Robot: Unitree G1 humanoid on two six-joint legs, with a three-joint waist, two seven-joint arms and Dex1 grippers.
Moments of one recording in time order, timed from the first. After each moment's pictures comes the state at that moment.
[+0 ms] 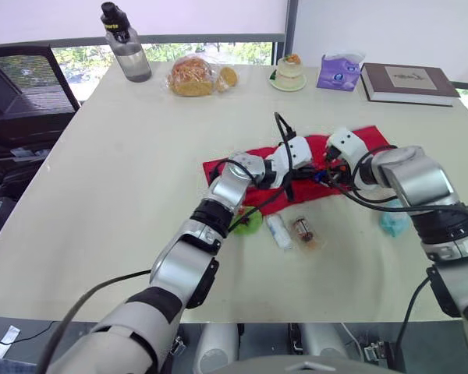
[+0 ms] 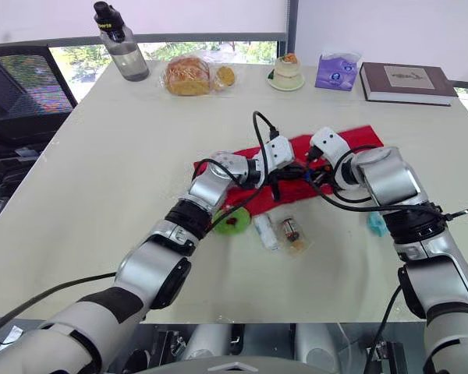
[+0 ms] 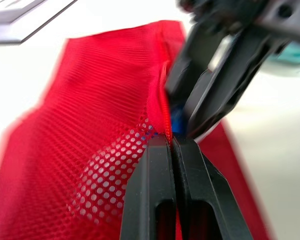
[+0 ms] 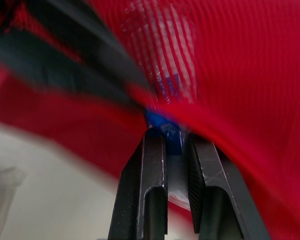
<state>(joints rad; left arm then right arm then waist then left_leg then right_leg) -0.97 0.08 -0.27 0.73 0.09 0.02 -0.94 -0.84 -0.57 0.31 0.07 0.05 1.09 0.85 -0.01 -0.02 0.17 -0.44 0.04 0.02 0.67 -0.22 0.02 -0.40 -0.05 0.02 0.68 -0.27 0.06</state>
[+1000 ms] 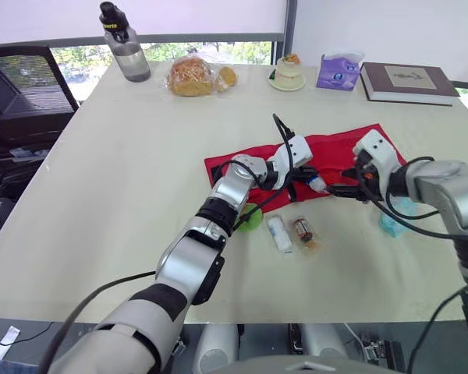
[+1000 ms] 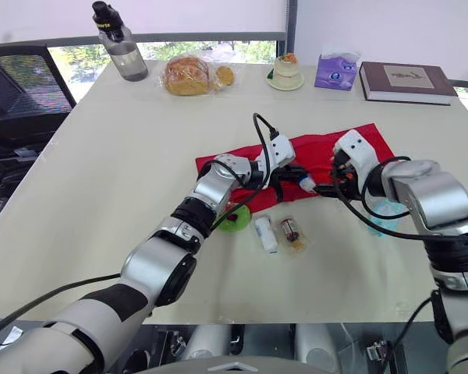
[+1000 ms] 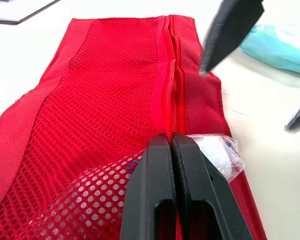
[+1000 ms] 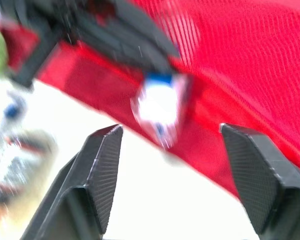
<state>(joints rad) -1.01 0.06 -0.22 0.87 0.05 0.03 -0.91 -0.59 -0.76 0.11 -0.19 0.30 1.06 0.85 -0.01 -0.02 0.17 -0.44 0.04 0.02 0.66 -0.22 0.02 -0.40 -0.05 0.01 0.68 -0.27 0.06</state>
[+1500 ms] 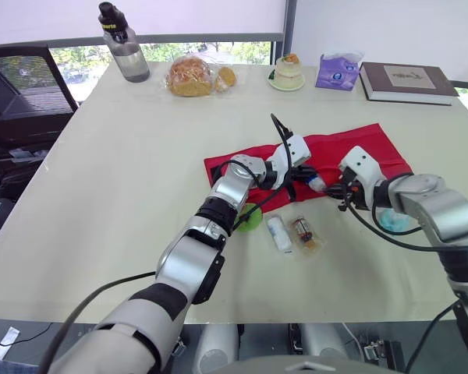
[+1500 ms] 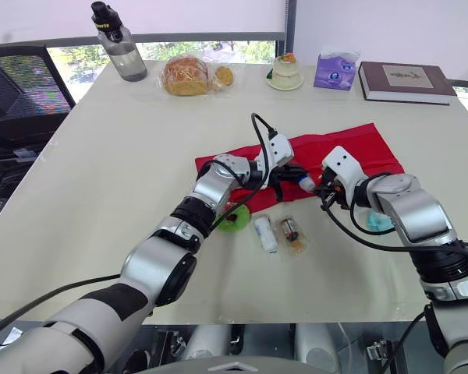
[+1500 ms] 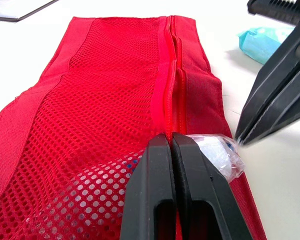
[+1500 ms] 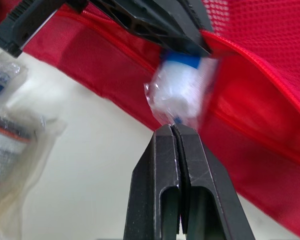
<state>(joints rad) -1.01 0.06 -0.21 0.87 0.05 0.03 -0.92 -0.57 -0.66 0.20 -0.13 0.24 0.93 0.78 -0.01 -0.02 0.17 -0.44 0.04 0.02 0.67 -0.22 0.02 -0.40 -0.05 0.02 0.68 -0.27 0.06</state>
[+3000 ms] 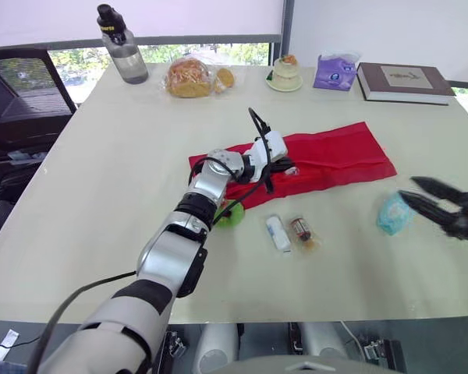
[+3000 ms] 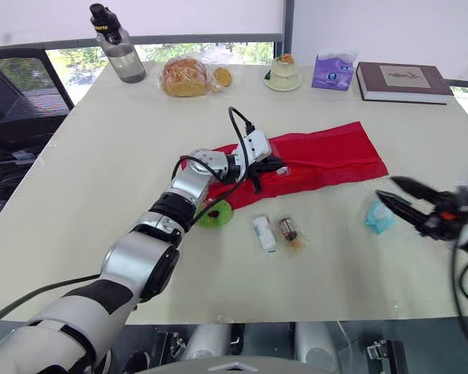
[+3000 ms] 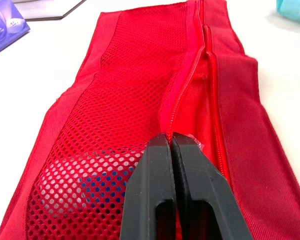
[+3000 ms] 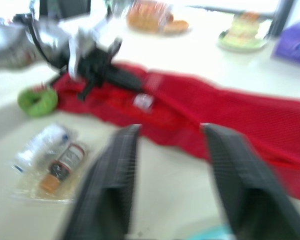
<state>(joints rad) -1.02 0.20 -0.21 0.96 0.08 -0.15 -0.92 0.15 -0.78 -0.73 -0.45 0.81 0.59 1.00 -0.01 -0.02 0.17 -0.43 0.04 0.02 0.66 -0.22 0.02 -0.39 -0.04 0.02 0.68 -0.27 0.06</state>
